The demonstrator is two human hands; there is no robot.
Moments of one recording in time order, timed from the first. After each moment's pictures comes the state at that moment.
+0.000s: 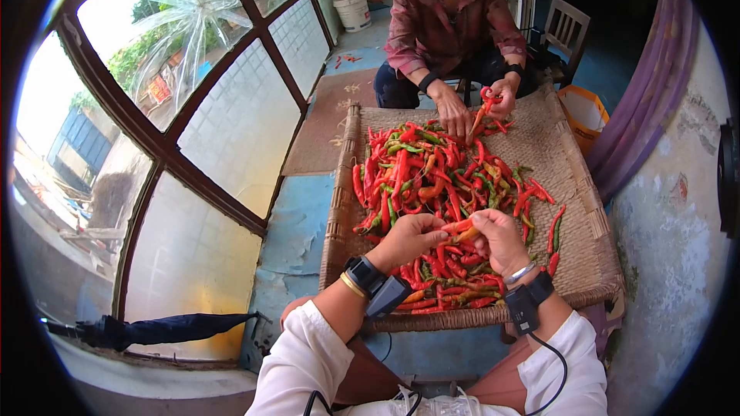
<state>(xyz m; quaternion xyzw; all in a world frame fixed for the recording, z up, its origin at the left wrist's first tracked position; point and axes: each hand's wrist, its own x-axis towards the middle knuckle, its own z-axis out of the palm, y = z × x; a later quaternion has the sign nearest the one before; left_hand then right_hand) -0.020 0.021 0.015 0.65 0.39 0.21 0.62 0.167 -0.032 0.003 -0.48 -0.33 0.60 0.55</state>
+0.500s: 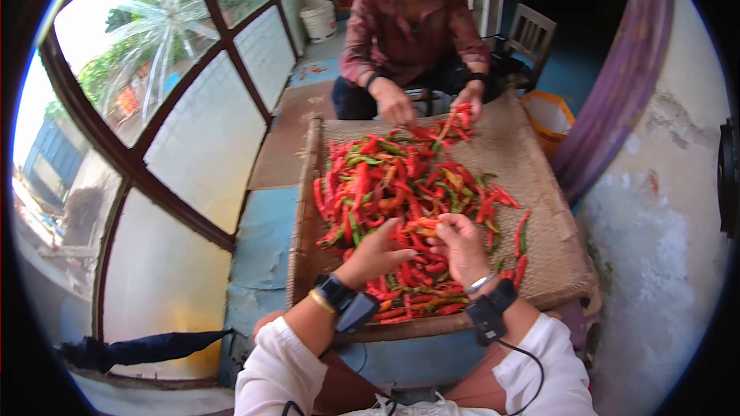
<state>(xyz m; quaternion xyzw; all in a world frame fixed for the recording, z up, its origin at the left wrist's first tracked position) -0.014 0.014 0.013 0.67 0.41 0.18 0.59 0.159 -0.035 -0.001 -0.43 -0.25 0.58 0.64</state>
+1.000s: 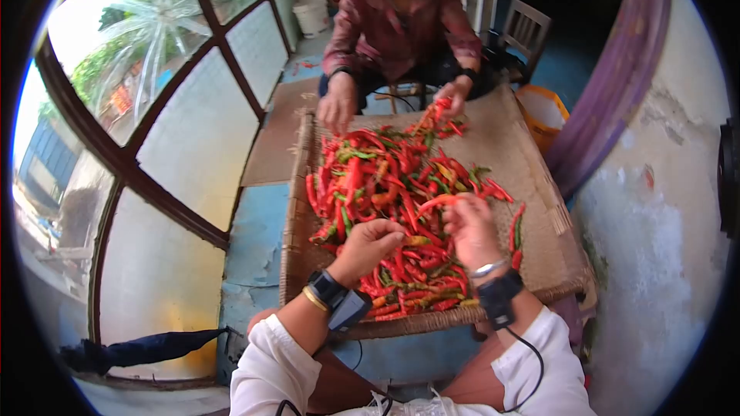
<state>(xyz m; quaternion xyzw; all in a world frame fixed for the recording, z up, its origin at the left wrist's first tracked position) -0.011 0.017 0.006 0.56 0.34 0.31 0.69 0.184 -0.026 0.000 -0.38 -0.19 0.53 0.73</state>
